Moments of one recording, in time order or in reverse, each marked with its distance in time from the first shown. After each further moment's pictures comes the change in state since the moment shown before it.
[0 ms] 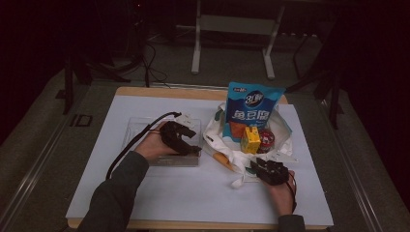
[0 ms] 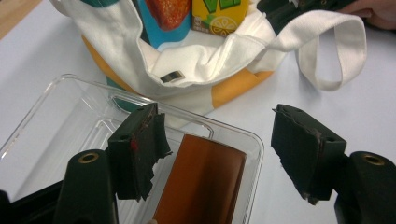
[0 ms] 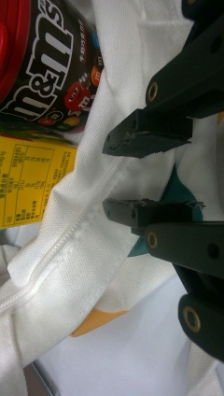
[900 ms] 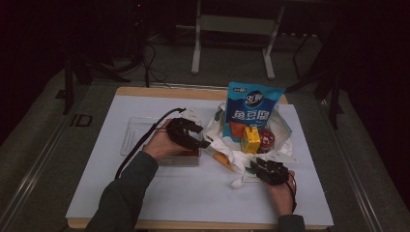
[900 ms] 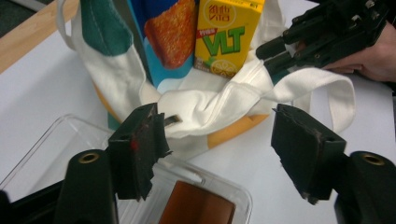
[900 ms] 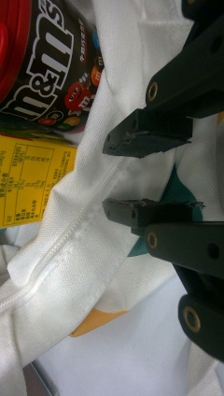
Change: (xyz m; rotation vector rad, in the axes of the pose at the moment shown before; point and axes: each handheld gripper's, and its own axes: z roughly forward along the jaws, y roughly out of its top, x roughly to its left) left arm -0.007 0.022 0.006 -0.088 0.020 -0.063; right arm 0.000 0.000 0.000 -0.002 -0.002 -0.004
